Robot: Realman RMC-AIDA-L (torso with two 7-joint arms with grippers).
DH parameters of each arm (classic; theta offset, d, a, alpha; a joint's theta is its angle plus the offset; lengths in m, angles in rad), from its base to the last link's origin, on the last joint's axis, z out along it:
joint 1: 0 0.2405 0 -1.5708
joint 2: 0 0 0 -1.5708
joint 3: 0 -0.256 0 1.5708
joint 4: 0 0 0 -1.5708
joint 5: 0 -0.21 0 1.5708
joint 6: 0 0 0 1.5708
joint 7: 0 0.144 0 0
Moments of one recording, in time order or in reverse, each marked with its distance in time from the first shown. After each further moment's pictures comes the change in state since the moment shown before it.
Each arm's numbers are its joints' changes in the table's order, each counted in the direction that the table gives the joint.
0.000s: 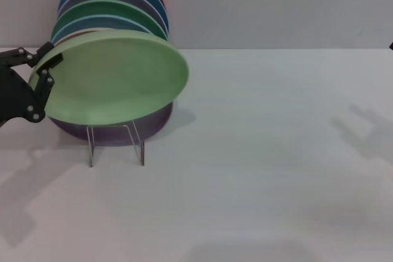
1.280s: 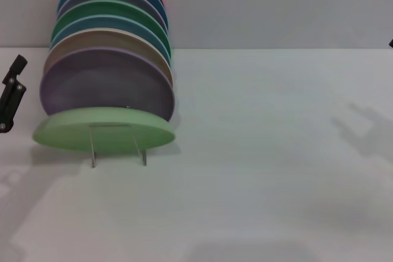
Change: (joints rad) left arm 0.163 -0.081 0.192 -0.089 0.007 0.054 0.068; right arm 0.011 -0.002 -0.006 -0.001 0.000 0.006 -0.041
